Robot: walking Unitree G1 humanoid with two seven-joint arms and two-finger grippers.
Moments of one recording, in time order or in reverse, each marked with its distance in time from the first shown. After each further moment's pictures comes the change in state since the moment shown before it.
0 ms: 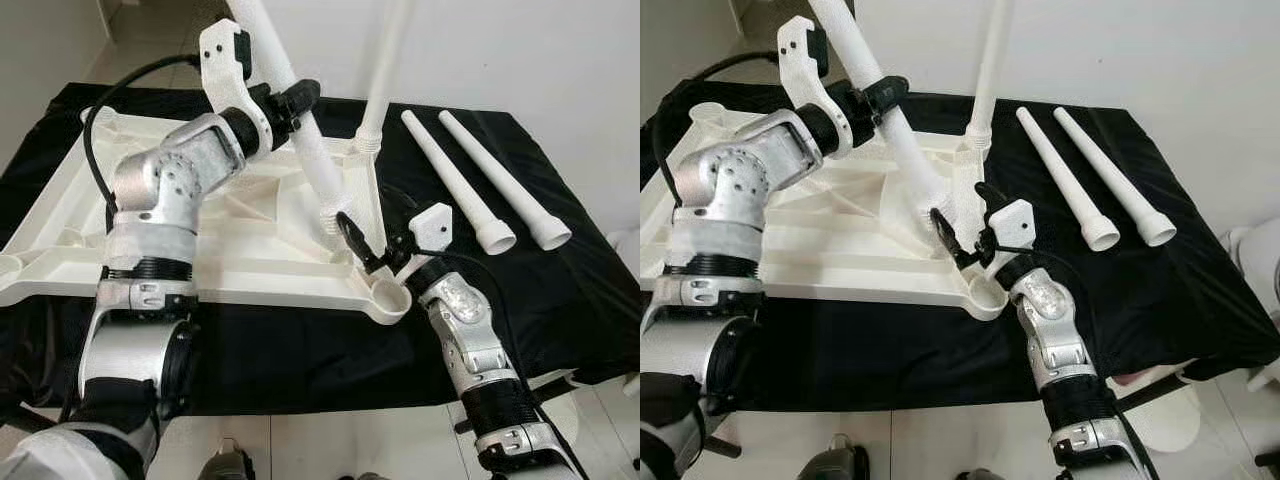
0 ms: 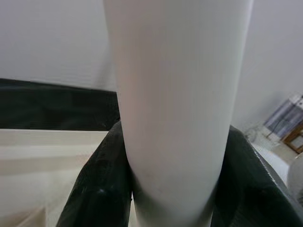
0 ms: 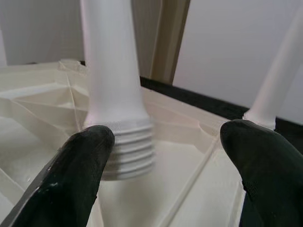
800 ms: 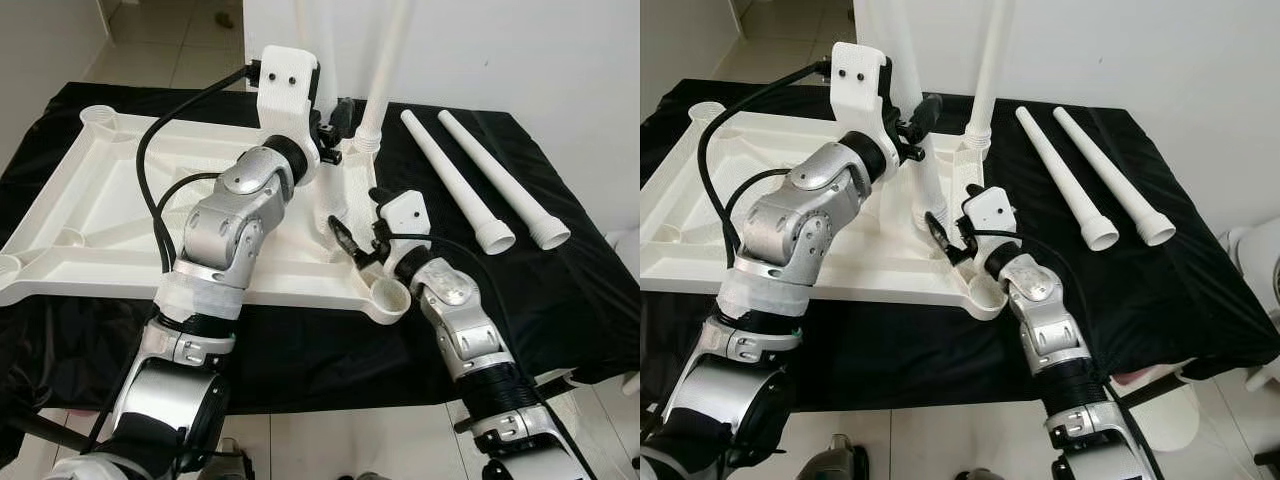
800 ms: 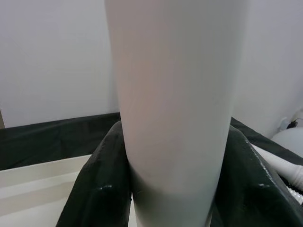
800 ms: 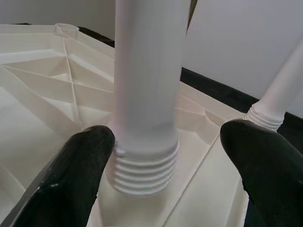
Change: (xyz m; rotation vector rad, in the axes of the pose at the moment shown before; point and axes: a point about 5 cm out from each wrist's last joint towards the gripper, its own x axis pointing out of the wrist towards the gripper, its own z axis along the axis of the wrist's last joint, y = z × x) left arm 0.002 -0.056 -0.027 0.287 -0.082 0.019; right arm 0.021 0.010 0.005 -0.103 0.106 0.023
